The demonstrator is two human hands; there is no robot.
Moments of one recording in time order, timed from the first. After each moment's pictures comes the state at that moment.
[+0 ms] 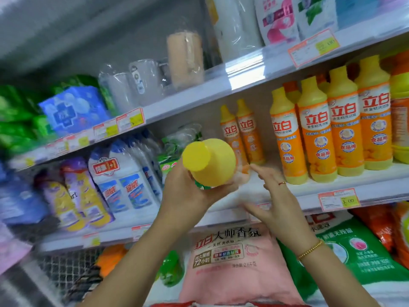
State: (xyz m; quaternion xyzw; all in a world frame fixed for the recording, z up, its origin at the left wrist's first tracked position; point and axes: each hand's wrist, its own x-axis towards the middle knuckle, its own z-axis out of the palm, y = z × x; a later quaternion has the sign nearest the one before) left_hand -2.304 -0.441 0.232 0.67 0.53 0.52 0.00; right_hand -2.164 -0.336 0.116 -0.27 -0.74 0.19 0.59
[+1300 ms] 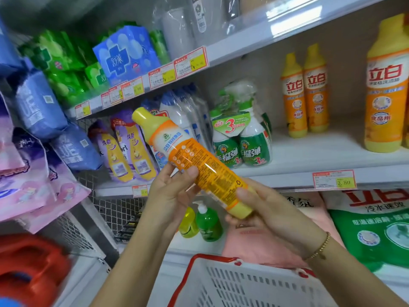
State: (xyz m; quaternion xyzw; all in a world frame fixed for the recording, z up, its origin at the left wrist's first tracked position) left_hand -2.435 -0.506 0.180 0.41 0.43 0.73 0.34; right_hand -2.277 -0.418 0.115 -0.02 -0.55 0.77 0.32
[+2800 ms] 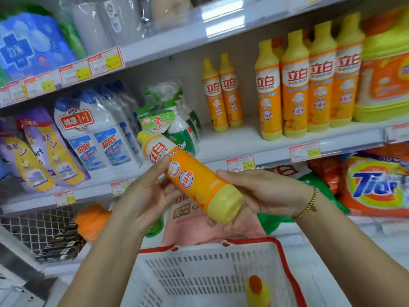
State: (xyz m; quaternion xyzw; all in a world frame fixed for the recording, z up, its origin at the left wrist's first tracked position) left_hand -2.345 -0.485 0.177 0.32 0.44 0.64 0.54; right_hand -2.142 -0.413 0.143 -0.14 -0.62 0.76 0.14
